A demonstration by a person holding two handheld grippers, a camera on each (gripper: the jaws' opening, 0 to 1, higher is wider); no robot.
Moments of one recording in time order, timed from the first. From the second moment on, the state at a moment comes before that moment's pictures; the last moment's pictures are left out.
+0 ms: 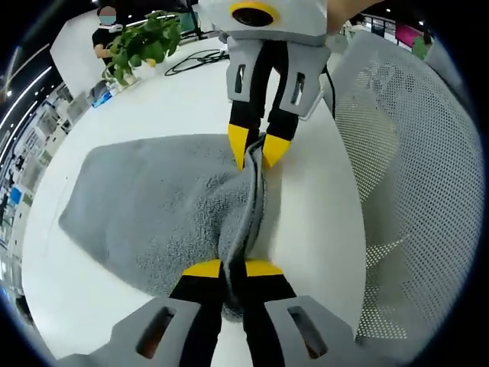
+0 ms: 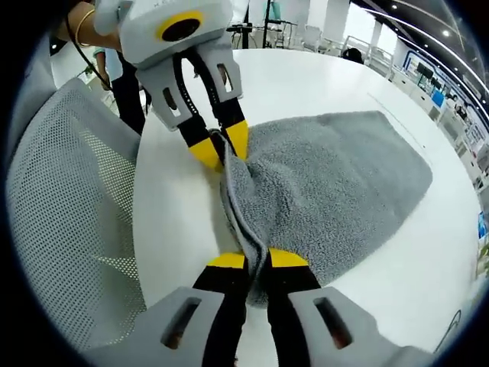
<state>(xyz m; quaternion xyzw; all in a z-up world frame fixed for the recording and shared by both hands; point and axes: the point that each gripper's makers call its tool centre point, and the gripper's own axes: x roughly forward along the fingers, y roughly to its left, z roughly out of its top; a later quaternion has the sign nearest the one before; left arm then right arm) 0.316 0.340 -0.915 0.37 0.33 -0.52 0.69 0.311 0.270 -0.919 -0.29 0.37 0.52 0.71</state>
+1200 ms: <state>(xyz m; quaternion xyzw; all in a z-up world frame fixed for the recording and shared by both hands) 0.293 0.340 -0.904 0.36 0.33 -0.54 0.68 0.287 0.272 -0.913 -0.24 0.40 0.51 0.72</state>
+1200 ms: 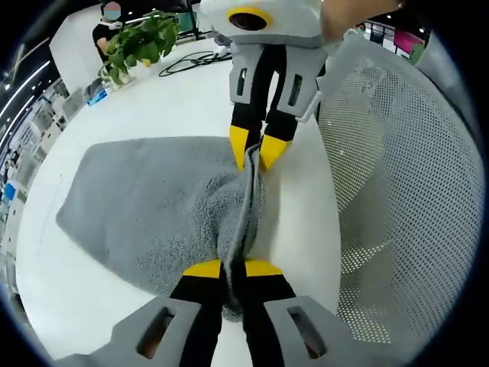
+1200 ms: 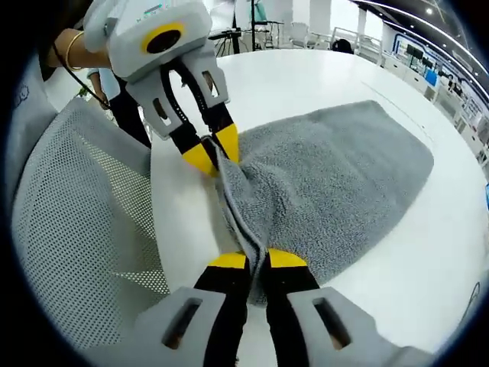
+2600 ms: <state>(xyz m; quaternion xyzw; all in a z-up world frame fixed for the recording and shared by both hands) 0.295 0.344 -0.822 0.38 0.31 -0.56 0.68 0.288 0.275 -0.828 -0.21 0.40 0.55 0.70</state>
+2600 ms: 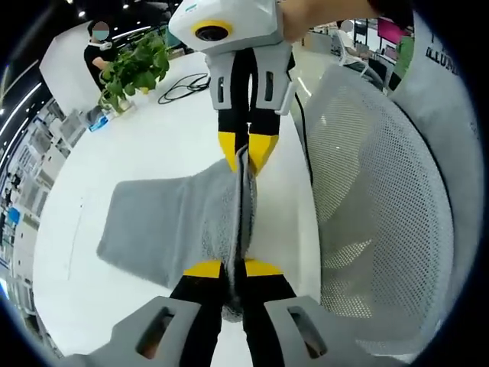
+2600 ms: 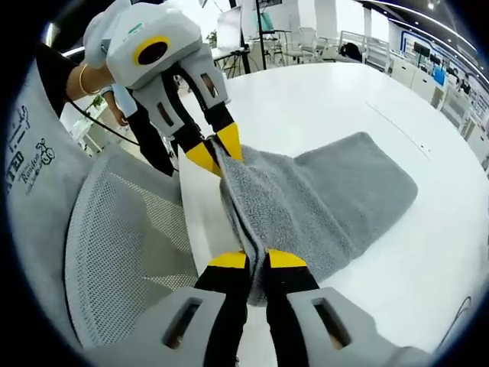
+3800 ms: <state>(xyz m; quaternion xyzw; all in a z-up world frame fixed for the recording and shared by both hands) 0.263 0.347 -0.788 0.34 0.33 -0.59 0.65 0.254 0.278 -0.791 -0.21 0.42 0.59 0.66</state>
